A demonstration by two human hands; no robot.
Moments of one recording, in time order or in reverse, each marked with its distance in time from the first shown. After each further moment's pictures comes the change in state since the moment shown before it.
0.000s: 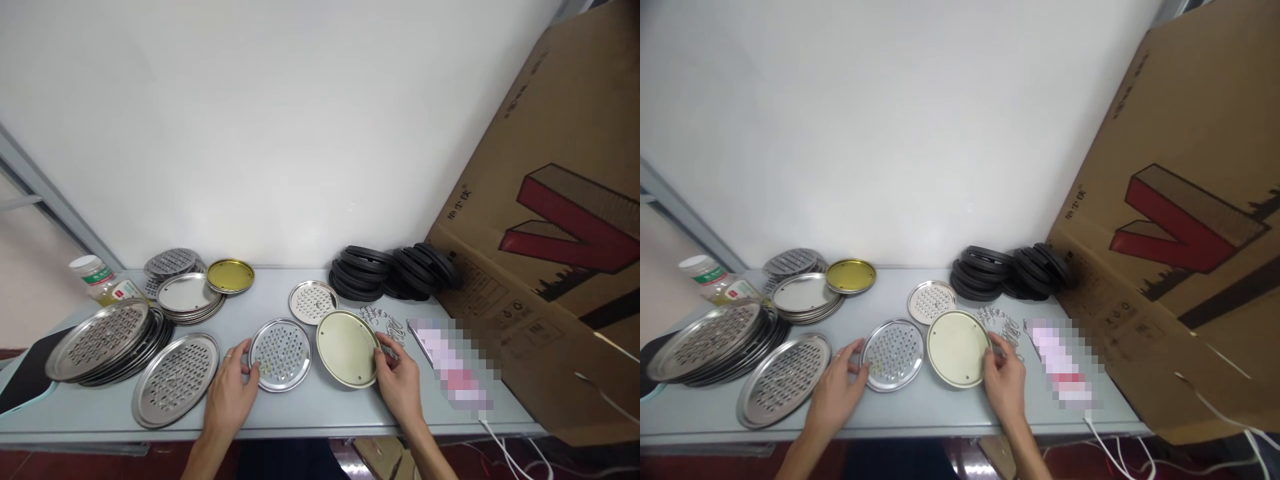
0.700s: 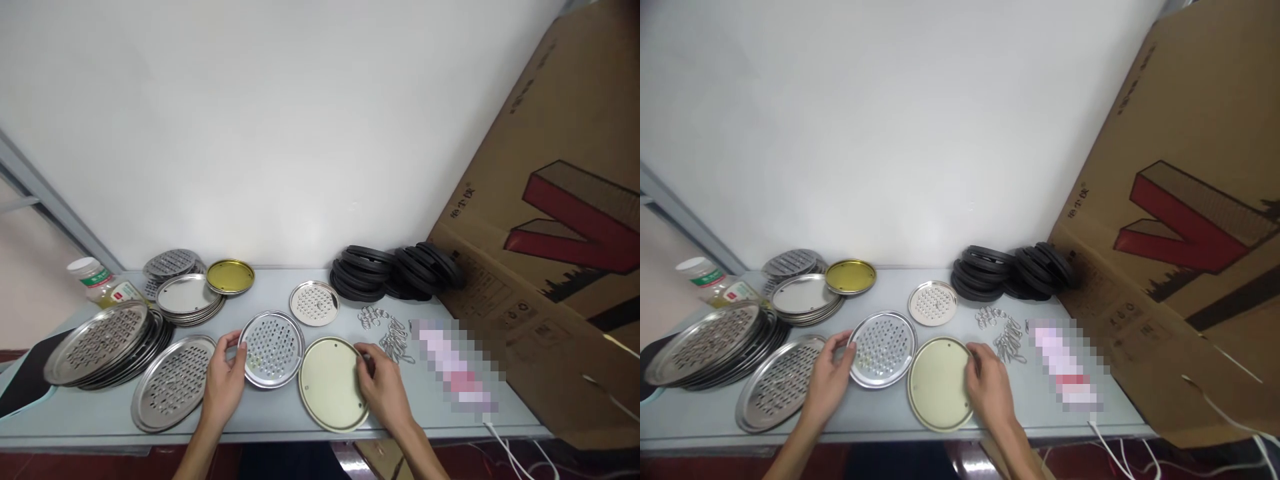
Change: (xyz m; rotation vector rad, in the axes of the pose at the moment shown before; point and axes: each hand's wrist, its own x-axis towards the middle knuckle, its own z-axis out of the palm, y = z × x) left_hand 0.023 0.002 -0.009 -0.540 0.132 -0.143; right_hand -0.010 -0.022 0.011 -0.224 -0.214 -0.235
